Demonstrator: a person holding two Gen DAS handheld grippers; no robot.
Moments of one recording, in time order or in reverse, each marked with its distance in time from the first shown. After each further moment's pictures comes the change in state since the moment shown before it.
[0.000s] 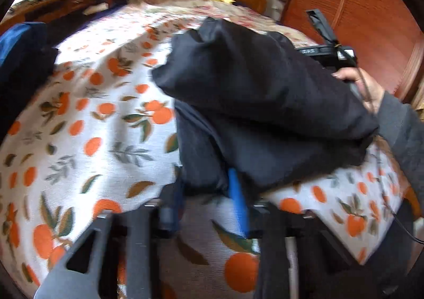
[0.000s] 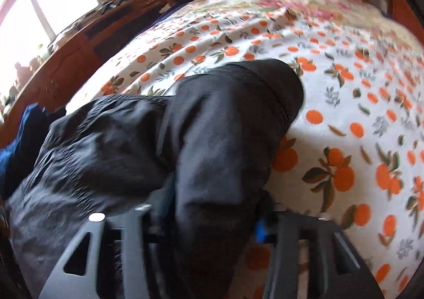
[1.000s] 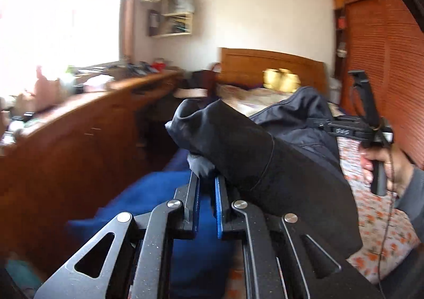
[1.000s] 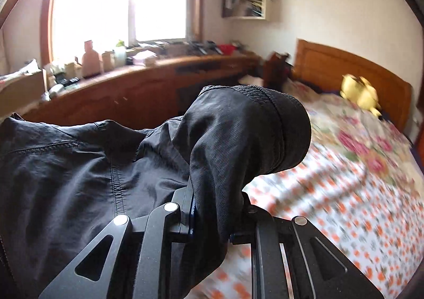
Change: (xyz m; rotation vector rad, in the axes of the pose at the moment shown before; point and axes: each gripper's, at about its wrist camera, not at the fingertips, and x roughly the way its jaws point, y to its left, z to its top) left arm -0.321 0.193 0.078 -0.051 -0.447 0.444; right arm -0.117 0.358 0.087 -0.358 -0.354 0.079
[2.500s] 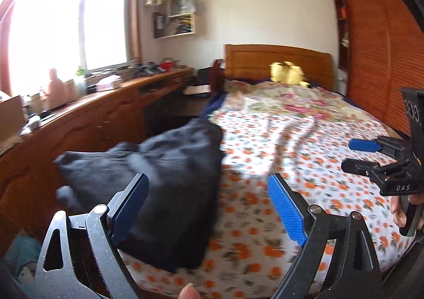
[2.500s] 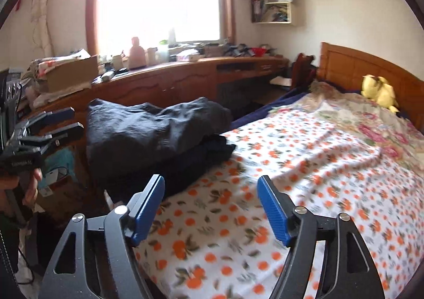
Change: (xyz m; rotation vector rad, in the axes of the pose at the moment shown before) left arm -0.041 -0.092 -0.054 0.044 0.010 0.019; right arm -0.131 -0.013 -0.139 -0.009 -0.019 0.107
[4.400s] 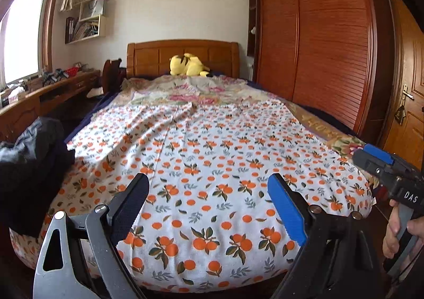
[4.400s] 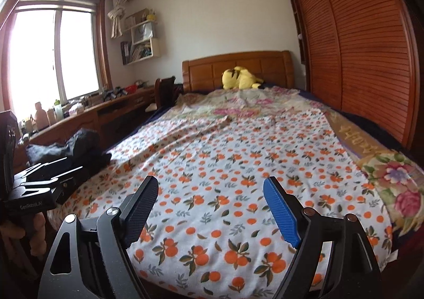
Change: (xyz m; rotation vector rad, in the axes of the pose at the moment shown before) left arm -0.076 -0.297 -0.038 0.106 0.005 -0.401; right arm -0.265 0.011 -0.135 0.355 -0.213 -0.545
